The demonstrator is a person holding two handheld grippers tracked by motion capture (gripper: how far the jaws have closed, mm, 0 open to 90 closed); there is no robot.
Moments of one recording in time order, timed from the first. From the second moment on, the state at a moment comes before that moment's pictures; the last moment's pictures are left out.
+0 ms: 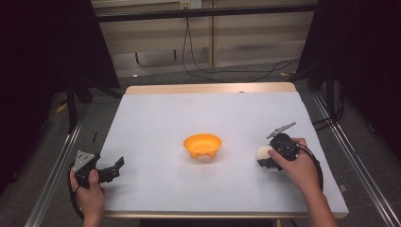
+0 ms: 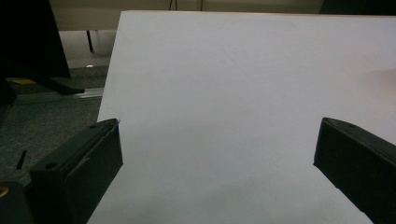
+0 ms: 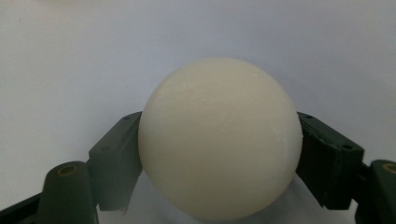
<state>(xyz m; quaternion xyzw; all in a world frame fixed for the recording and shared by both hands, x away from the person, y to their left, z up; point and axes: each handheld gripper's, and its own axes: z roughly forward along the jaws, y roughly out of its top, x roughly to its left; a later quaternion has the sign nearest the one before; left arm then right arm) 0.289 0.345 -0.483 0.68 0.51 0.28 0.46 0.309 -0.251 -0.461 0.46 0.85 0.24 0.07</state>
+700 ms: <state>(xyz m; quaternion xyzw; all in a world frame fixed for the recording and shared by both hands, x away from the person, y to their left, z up) 0.289 0.345 -0.483 0.68 0.51 0.27 0.46 0.311 -0.250 -0.457 0.46 0.85 0.24 0.07</state>
